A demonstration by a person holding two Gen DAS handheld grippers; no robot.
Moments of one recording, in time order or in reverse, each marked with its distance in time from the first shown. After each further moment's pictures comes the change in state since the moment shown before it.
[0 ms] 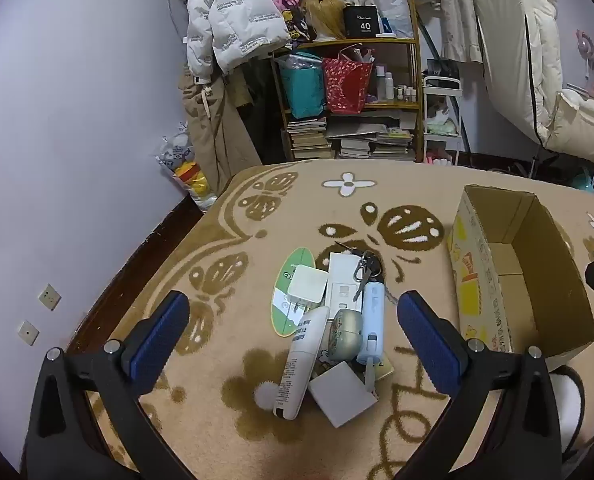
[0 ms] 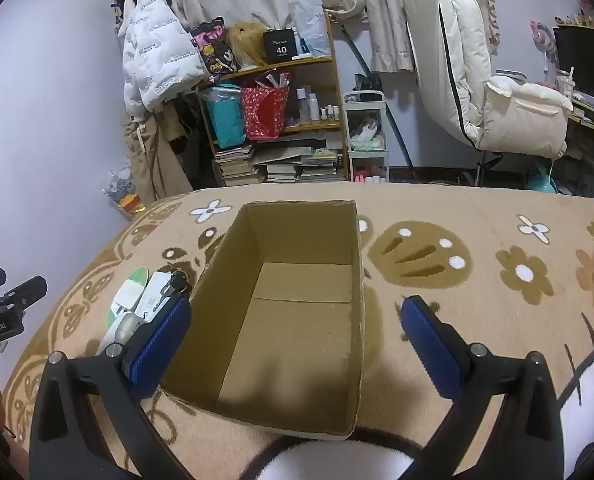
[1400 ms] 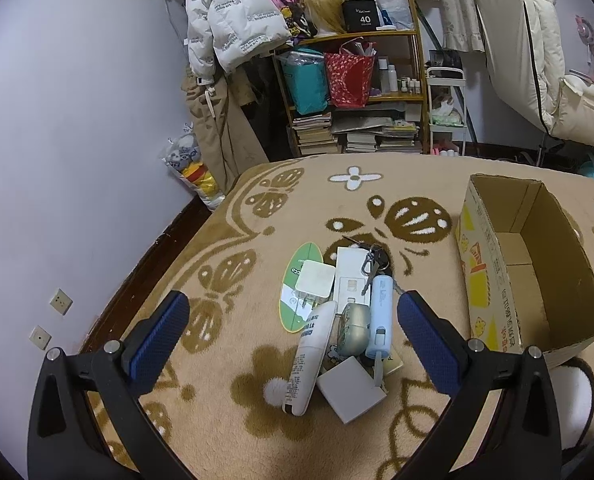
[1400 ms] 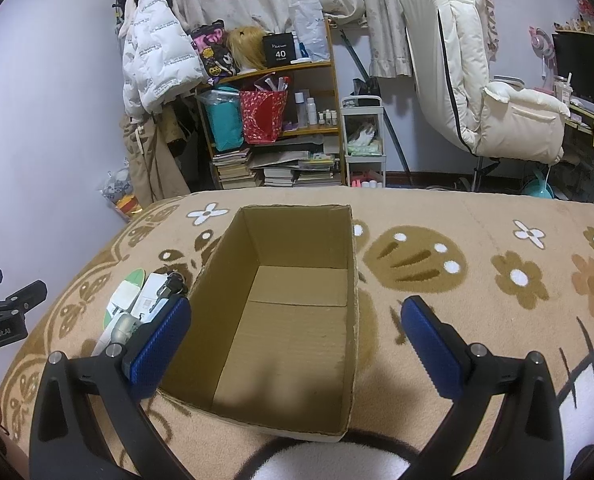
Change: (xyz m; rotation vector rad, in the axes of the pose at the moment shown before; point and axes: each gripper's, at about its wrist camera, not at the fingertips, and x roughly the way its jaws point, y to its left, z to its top) left arm 0.001 -0.004 0.000 0.040 0.020 0.045; right arm -0.004 0.001 0.000 -0.009 -0.005 -0.012
